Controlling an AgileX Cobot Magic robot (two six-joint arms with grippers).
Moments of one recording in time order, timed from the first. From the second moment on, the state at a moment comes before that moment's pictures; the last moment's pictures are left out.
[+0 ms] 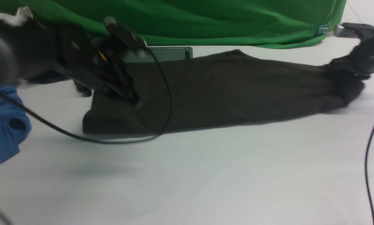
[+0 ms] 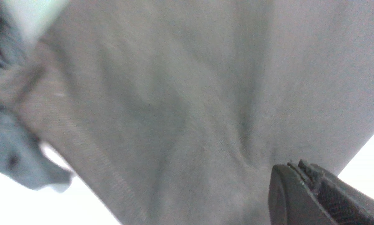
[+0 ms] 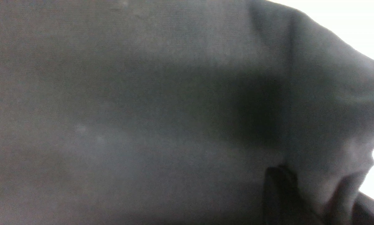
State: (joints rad) right arm -0.19 2.39 -2.12 0.19 1.20 -0.30; left arm -0.23 1.66 -1.23 -0.11 0.59 0.54
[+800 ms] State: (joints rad) right arm -0.27 1.76 -1.61 0.01 1.01 -0.14; left arm -0.23 0.80 -0.78 -0.26 0.41 0.54
